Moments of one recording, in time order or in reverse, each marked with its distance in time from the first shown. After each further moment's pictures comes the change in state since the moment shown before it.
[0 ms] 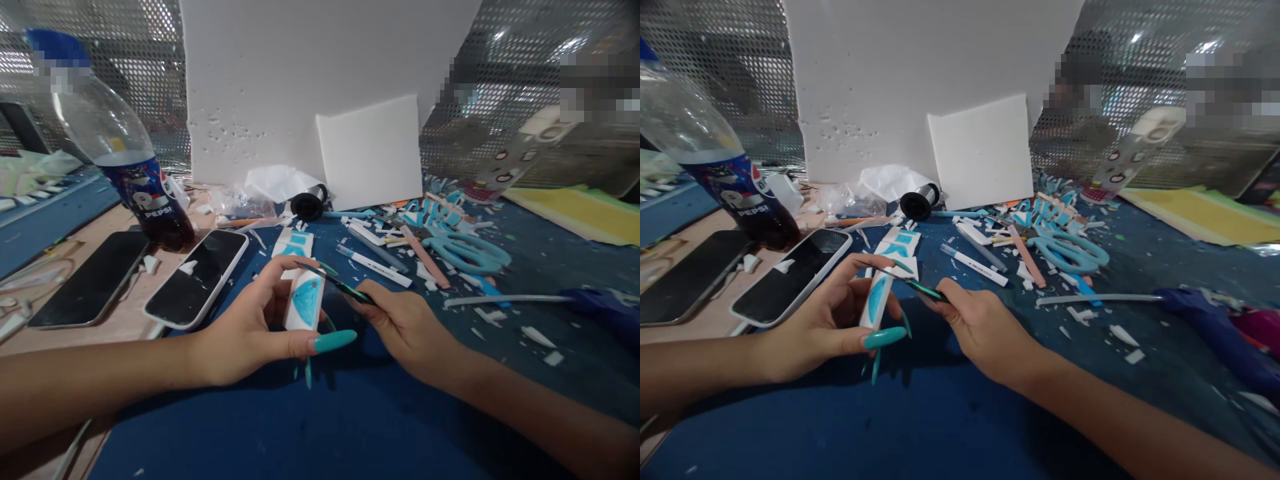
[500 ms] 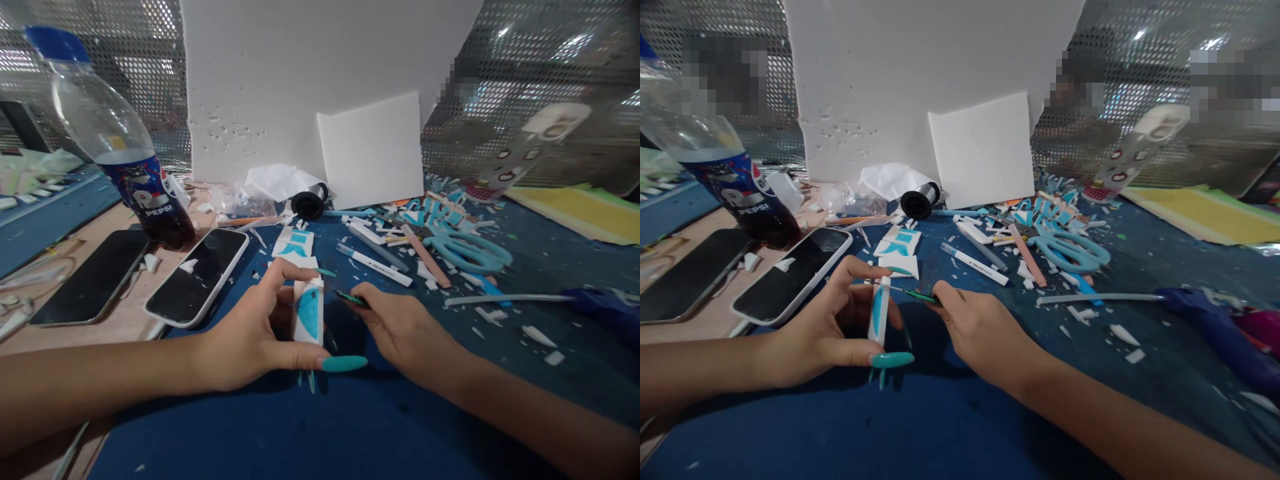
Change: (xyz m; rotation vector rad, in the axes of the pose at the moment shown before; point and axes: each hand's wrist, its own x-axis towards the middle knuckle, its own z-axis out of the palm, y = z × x) left_hand -0.001 -0.002 0.002 0.130 0.011 -0.038; right_hand -0.003 -0.001 0.005 -0.270 0.039 -0.108
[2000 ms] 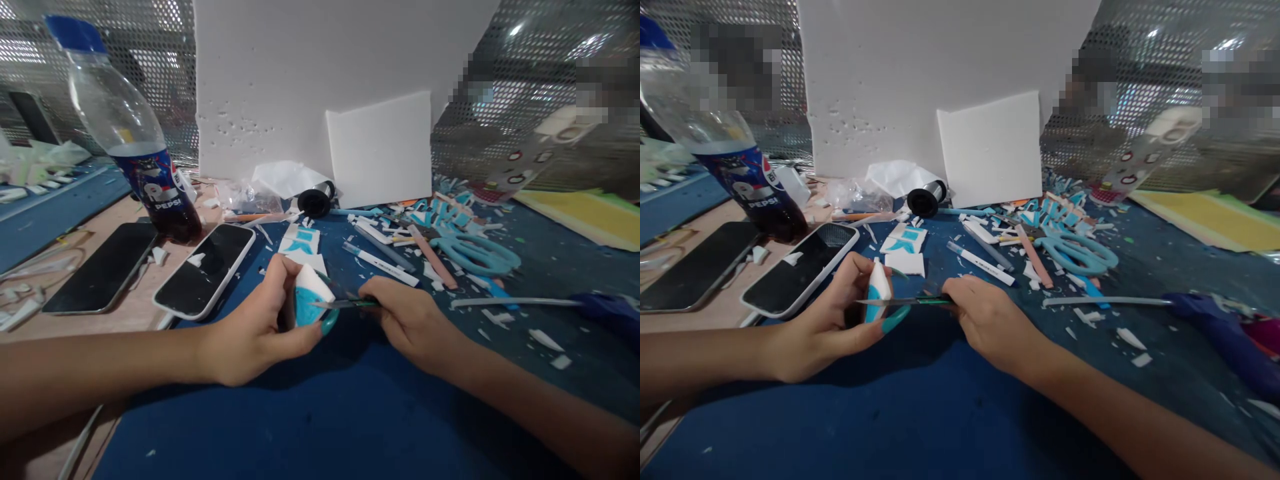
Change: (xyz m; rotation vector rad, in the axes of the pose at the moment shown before) left_hand -0.005 0.004 -0.001 0.179 0.024 0.120; right_hand 0.004 0.008 -0.005 0.039 0.015 -0.078
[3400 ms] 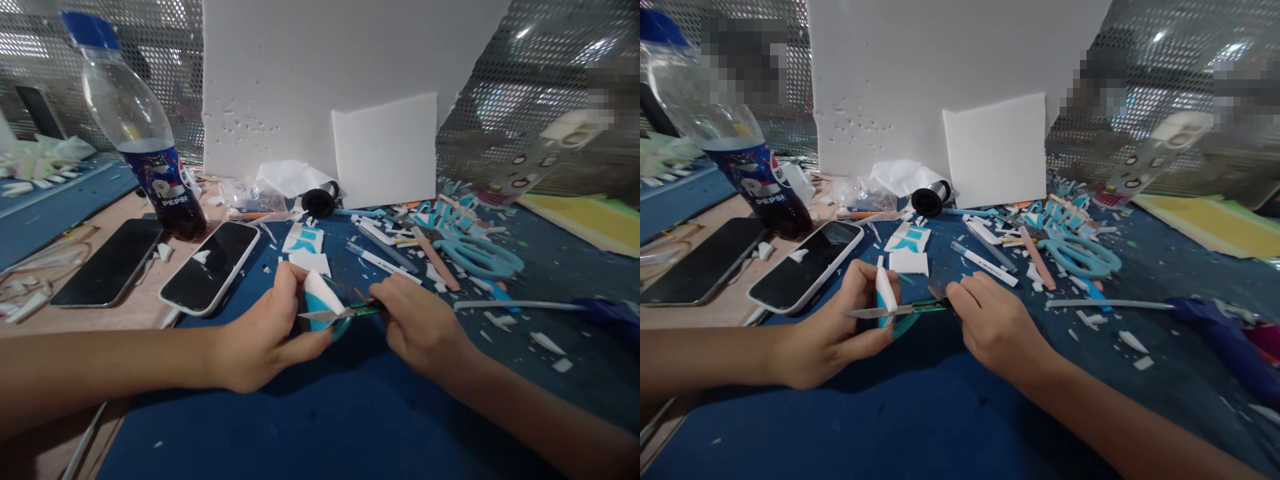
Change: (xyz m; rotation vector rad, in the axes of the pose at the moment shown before) left_hand -0.002 -0.003 0.003 0.105 -0.029 0.057; right_hand 0.001 -0.009 0.002 -0.338 0.209 -0.200
